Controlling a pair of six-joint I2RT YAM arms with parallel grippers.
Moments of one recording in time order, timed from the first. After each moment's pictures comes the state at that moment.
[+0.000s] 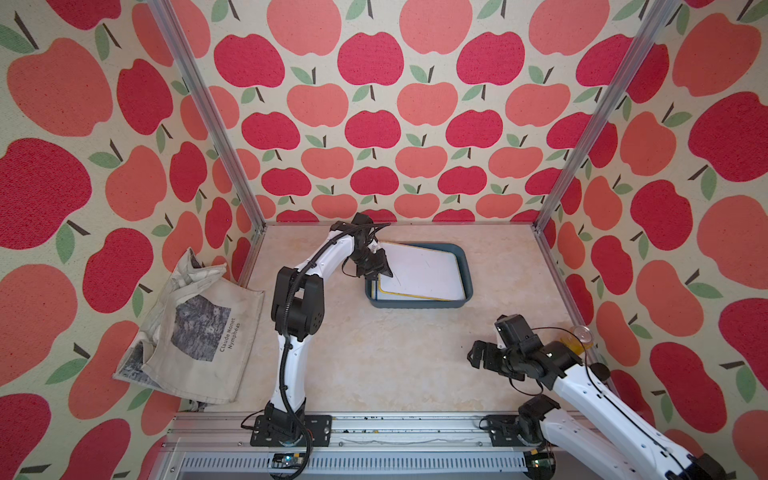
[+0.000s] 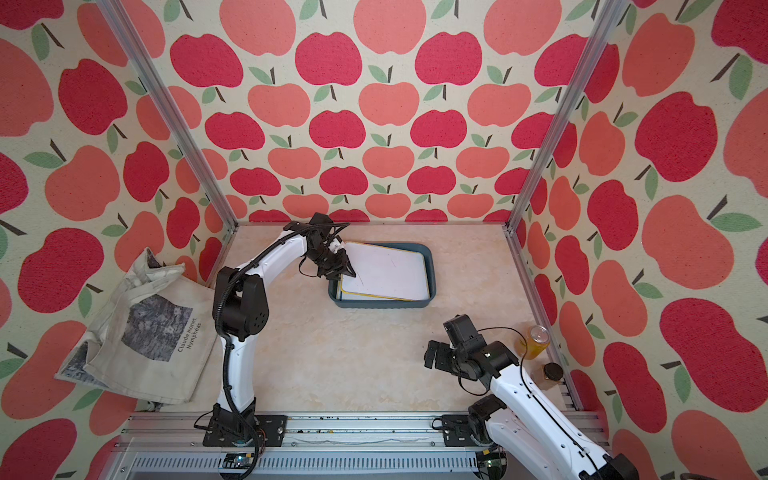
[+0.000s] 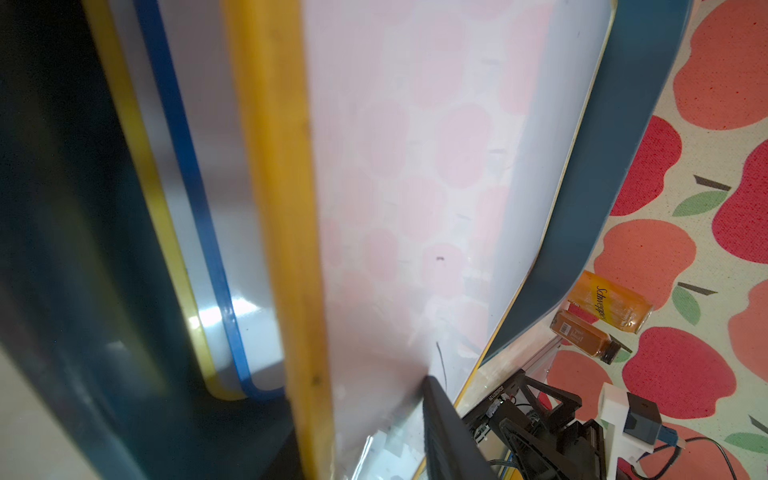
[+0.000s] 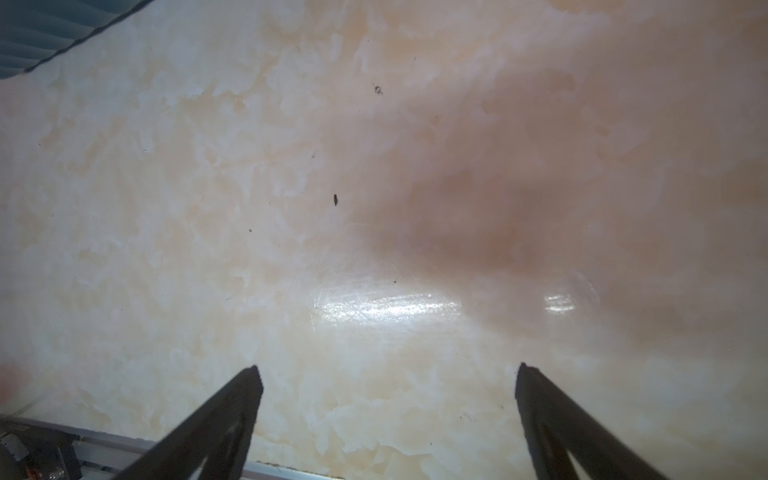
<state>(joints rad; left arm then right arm) -0.37 2.19 1.95 -1.09 0.56 -0.45 0.55 0.78 0.51 -0.89 -0.09 0.67</state>
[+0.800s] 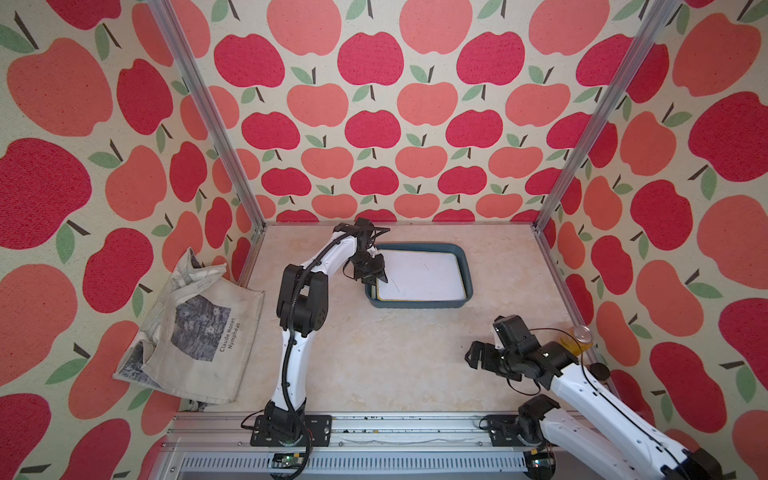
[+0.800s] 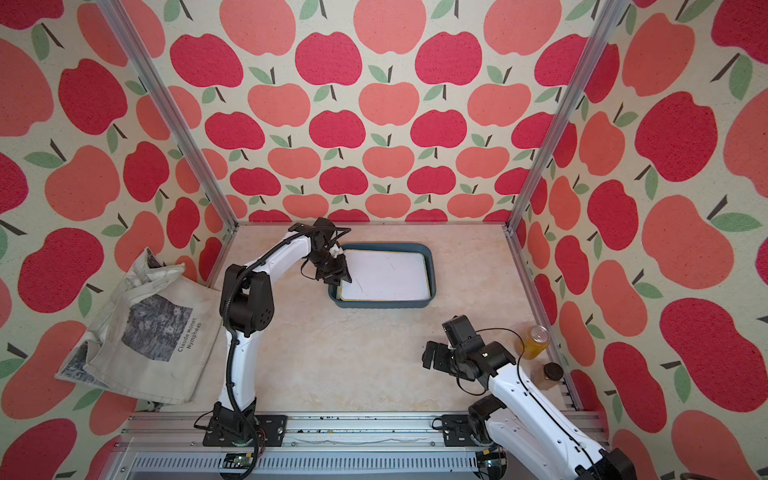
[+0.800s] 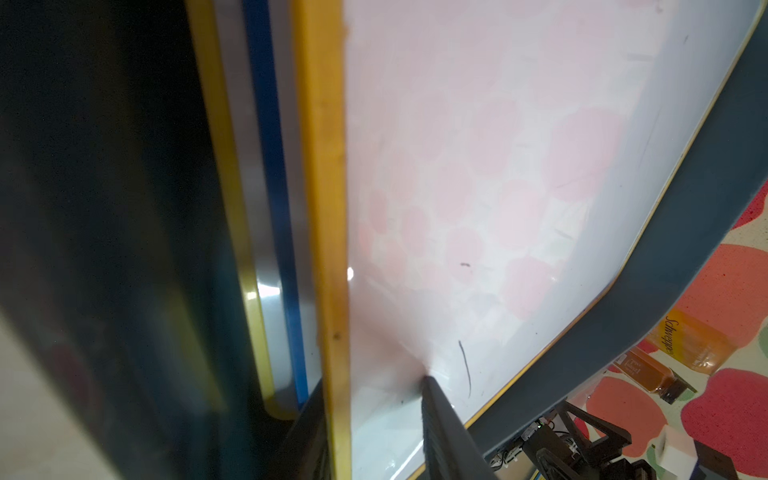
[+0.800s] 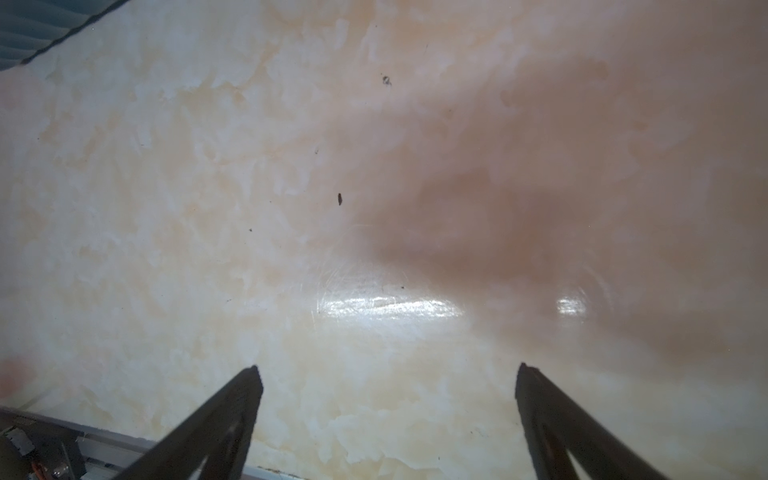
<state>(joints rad) -0.37 2.26 1.98 -1.14 0.46 -0.43 0.55 0.80 0.49 -0.84 -0.11 0.67</state>
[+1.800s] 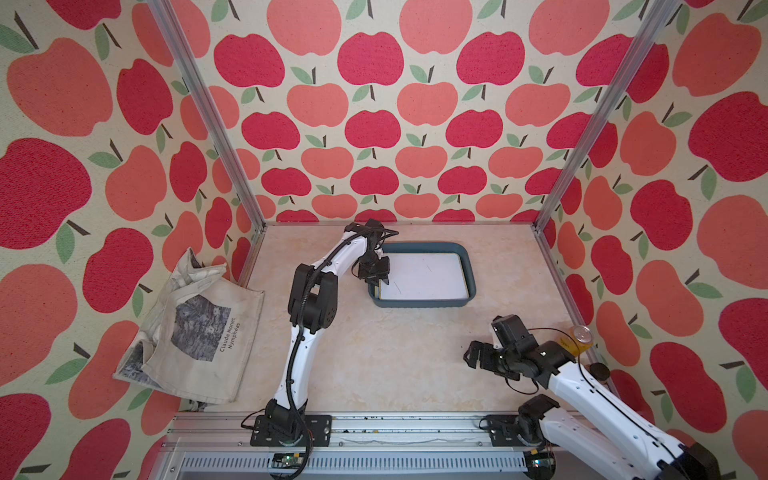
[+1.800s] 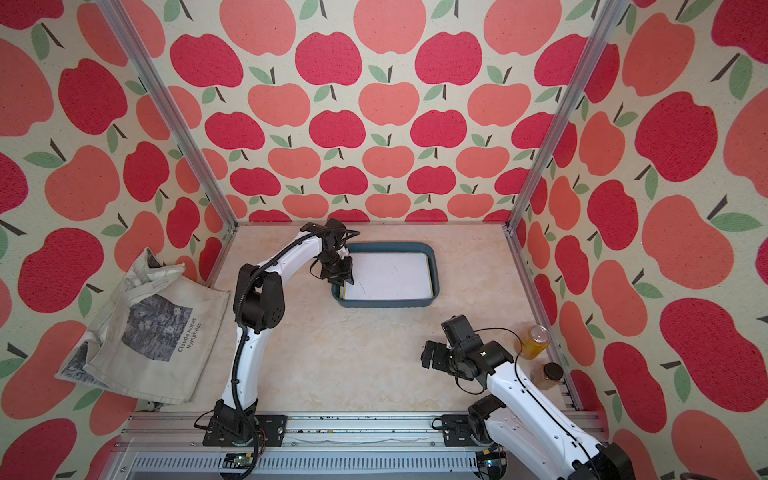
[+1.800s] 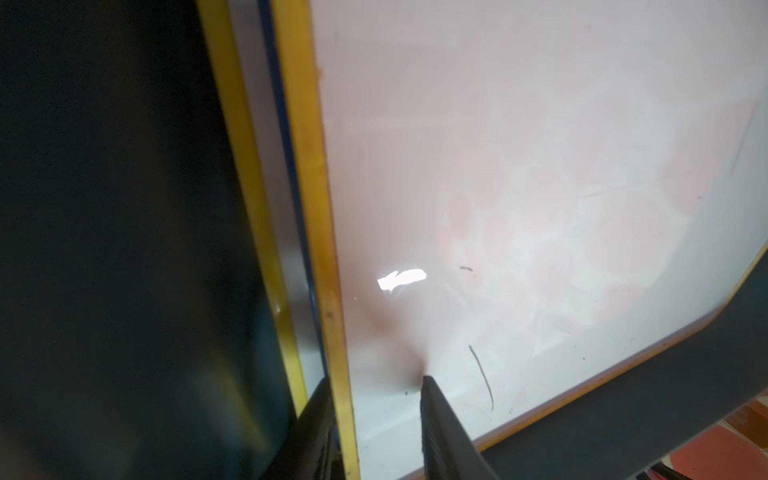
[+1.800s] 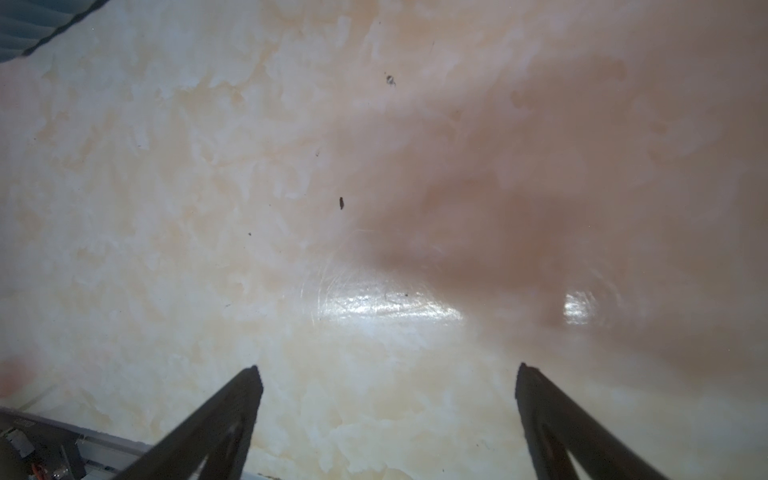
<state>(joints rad) -0.42 2.36 2.11 -1.21 0.30 -0.39 0.55 0.82 0.48 -0.81 -0.11 0.67</state>
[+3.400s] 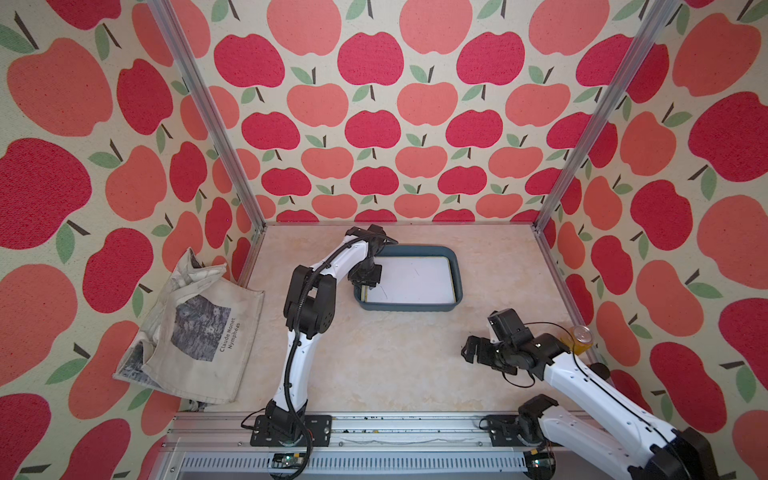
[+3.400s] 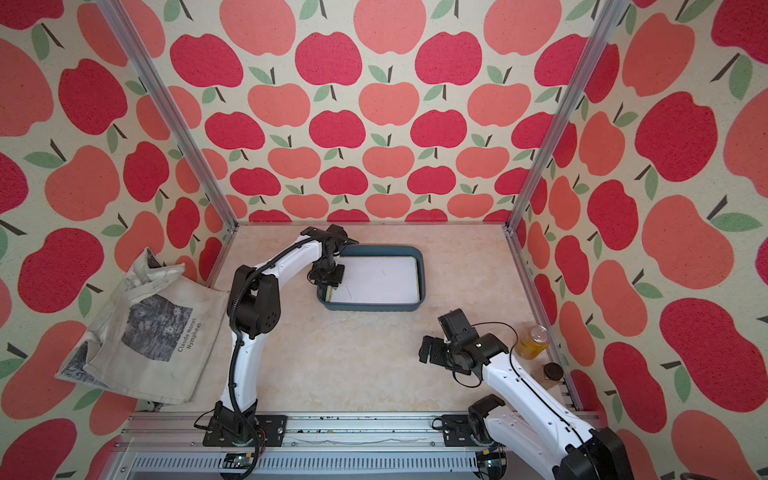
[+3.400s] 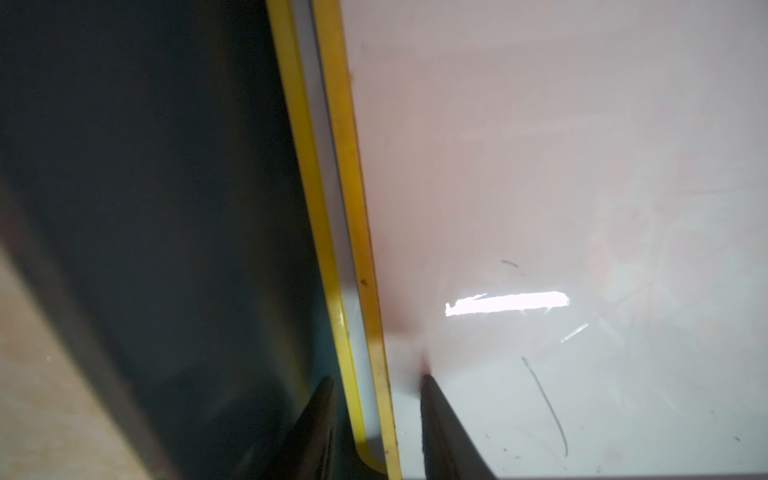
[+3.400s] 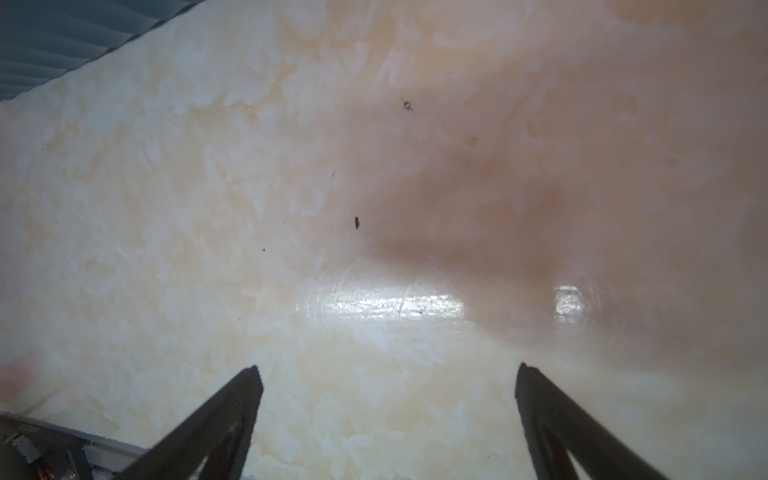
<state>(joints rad) -0.44 2.26 1.94 -1.20 -0.03 -0.29 0.55 0.91 0.54 -0.79 -0.11 0.67</state>
